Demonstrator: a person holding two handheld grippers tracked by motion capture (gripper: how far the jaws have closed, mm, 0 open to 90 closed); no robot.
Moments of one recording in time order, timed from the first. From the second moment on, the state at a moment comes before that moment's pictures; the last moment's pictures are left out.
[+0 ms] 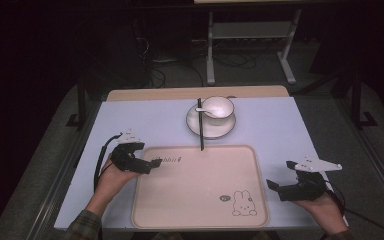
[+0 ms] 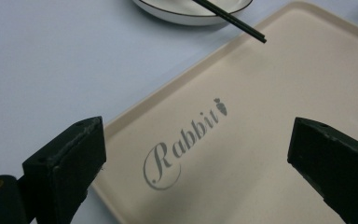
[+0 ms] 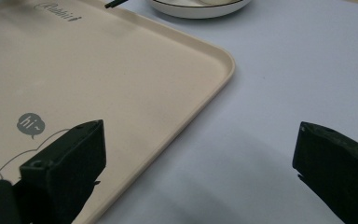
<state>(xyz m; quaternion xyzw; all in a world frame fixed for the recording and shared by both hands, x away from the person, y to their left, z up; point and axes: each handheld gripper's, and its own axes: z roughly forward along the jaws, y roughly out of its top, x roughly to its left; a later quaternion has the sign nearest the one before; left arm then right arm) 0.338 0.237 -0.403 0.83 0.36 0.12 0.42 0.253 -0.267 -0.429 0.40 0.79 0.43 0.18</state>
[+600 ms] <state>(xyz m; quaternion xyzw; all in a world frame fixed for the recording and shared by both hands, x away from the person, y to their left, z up) 0.367 0.205 -0.396 0.83 0.36 0.11 0.42 0.254 -0.266 -0.430 0.40 0.79 0.43 0.18</state>
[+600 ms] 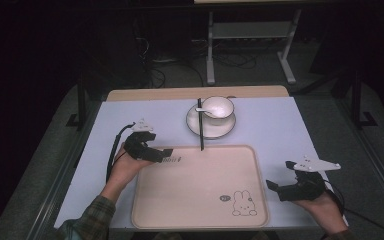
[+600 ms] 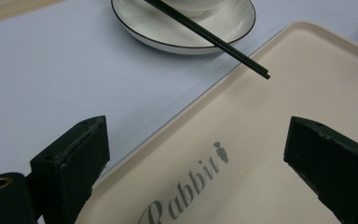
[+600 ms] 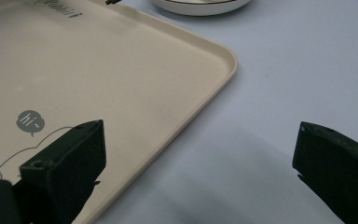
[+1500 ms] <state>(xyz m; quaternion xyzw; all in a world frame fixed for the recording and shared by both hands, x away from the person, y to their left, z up) 0.431 0.136 -0.395 0.83 0.36 0.11 0.41 0.257 -0.263 -0.432 0.39 0.80 0.43 0.17</state>
